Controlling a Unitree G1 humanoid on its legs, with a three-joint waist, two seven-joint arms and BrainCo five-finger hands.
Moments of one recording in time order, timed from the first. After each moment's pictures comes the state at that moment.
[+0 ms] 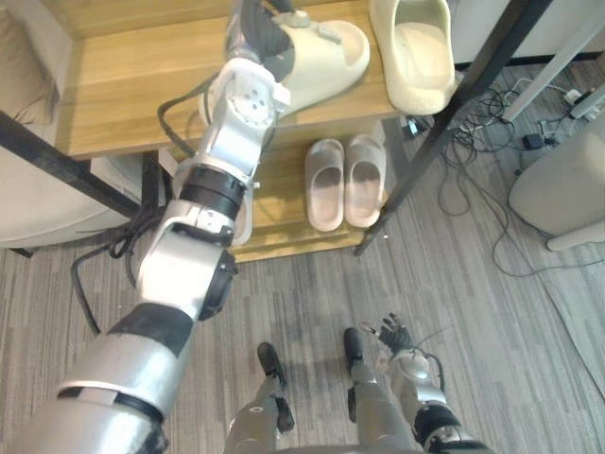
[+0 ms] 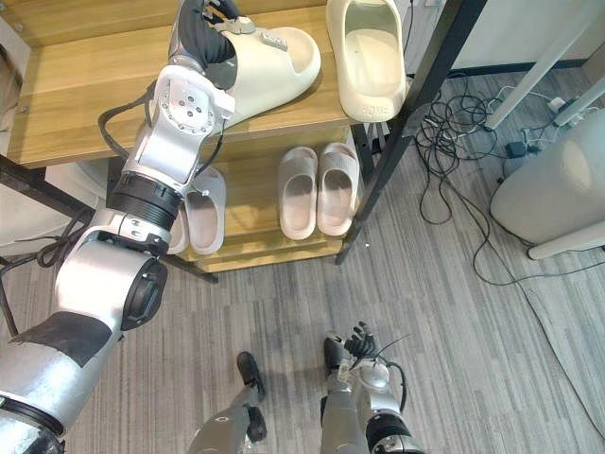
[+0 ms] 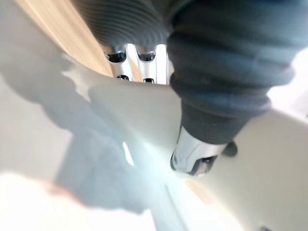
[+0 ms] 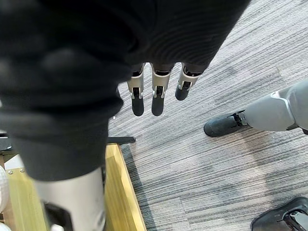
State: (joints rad) left arm -1.37 0.23 -0.11 0.84 0.32 0.08 0.30; right arm -0.18 -0.02 -0.08 0.88 0.20 -0.07 -0.17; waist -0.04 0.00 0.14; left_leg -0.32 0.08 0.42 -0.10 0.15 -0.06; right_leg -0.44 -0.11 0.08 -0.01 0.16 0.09
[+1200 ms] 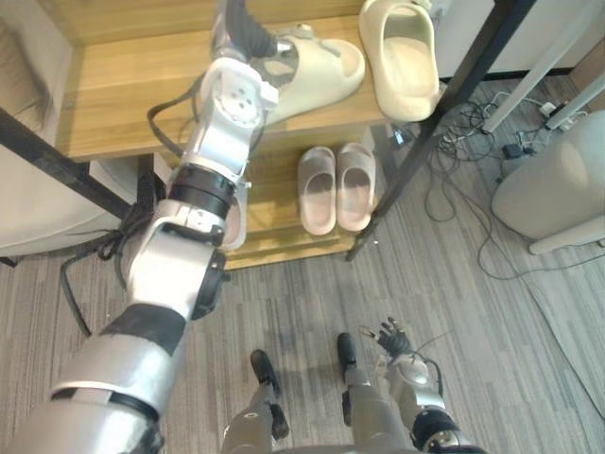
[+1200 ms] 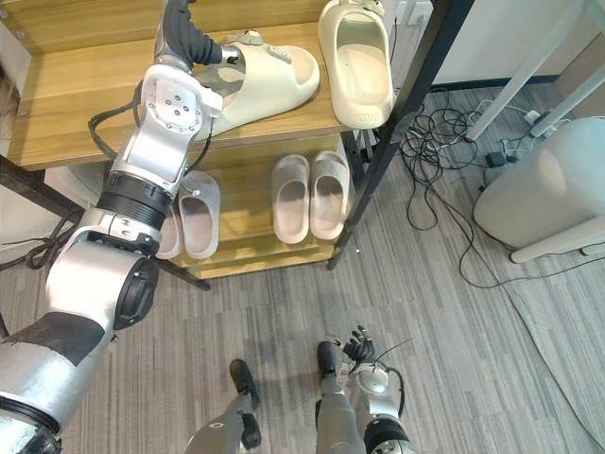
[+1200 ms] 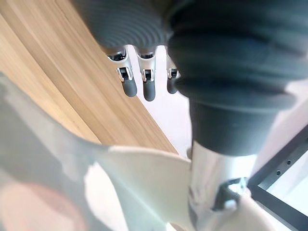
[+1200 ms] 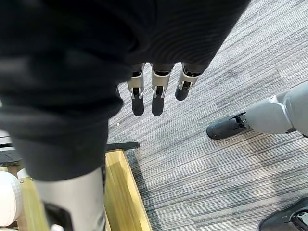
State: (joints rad) left arm -1.35 0.28 -0.11 0.83 0.31 0.08 0.30; right arm -0.16 0.00 -0.09 0.88 0.20 -0.08 -0.15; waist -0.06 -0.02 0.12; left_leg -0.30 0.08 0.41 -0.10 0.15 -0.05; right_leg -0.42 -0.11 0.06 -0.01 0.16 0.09
